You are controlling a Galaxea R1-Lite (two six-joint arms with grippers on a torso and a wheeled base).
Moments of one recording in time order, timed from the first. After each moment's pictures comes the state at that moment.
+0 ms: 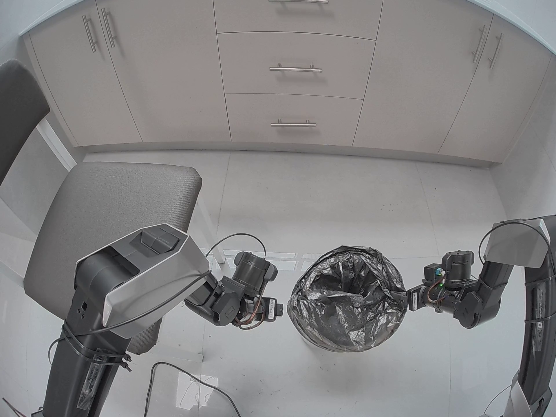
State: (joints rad) left arm -0.57 2.57 -1.34 -0.29 0.15 -0.37; right arm 0.06 2.44 -0.67 -1.17 0.10 -0.16
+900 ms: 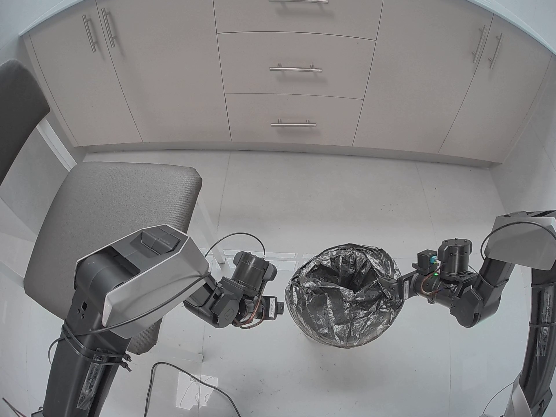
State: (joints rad) left arm -0.57 2.56 -1.32 -0.34 0.15 -0.38; right arm 0.15 2.34 -0.65 -1.22 0.10 -0.10
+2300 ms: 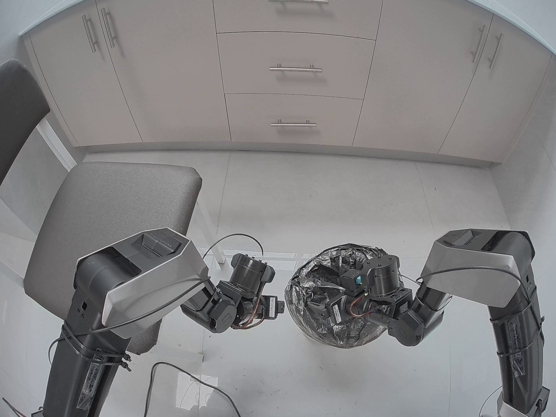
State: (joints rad) left arm -0.57 2.56 -1.27 -0.46 0.14 -0.37; right arm 0.49 2.50 -0.90 -1.09 0.05 -0.10
